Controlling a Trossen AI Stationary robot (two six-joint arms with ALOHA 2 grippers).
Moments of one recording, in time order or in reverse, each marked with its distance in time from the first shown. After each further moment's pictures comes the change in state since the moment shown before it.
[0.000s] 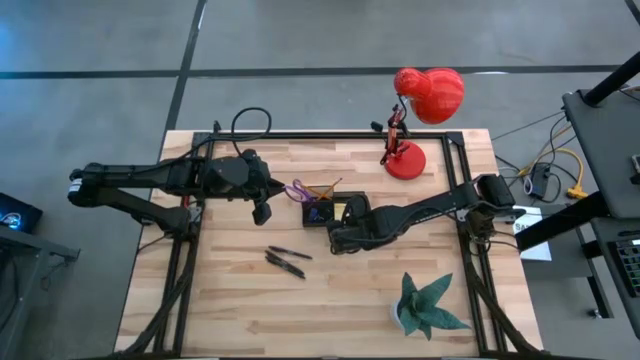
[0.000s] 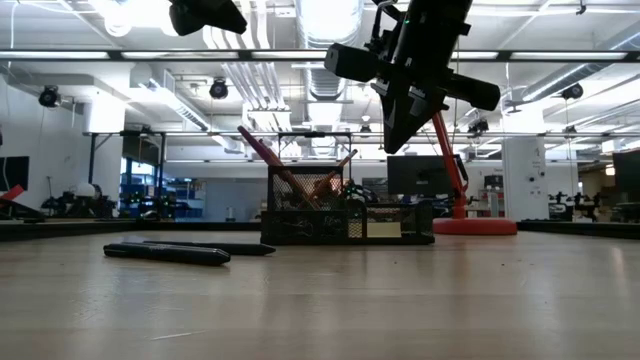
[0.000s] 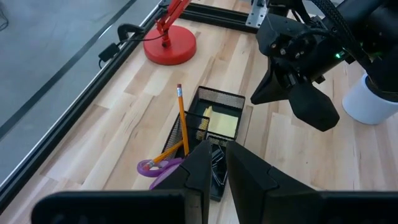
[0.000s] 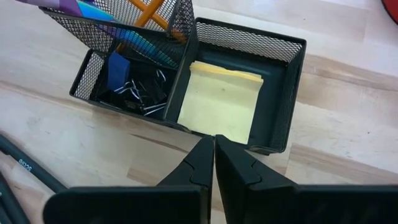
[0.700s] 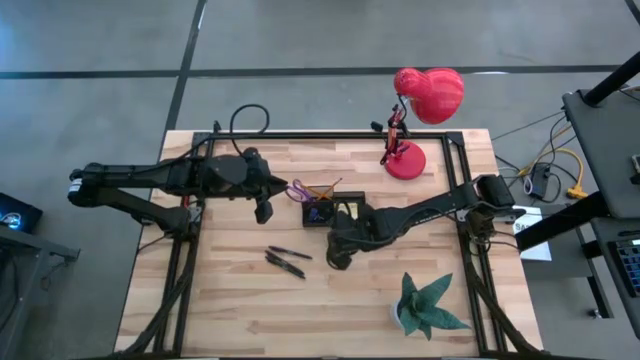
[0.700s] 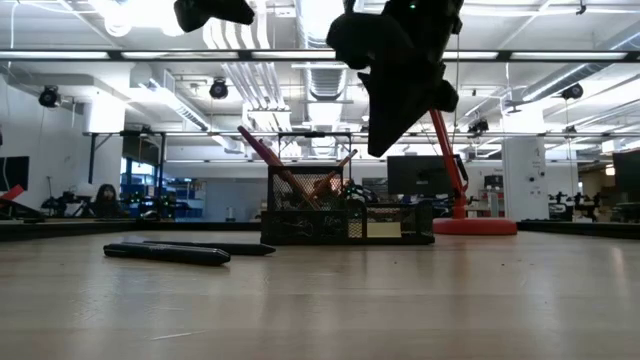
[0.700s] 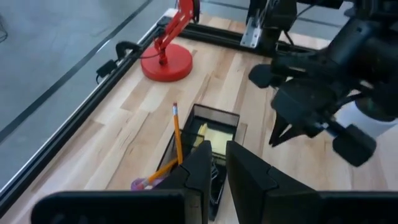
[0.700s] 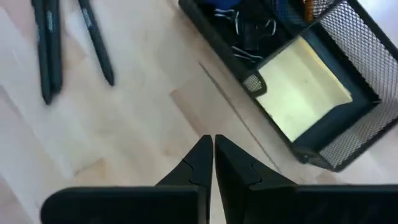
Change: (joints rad) left arm 0.000 0.000 0.000 0.070 0.001 0.000; right arm 0.001 0.003 0.001 0.135 -0.234 -0.661
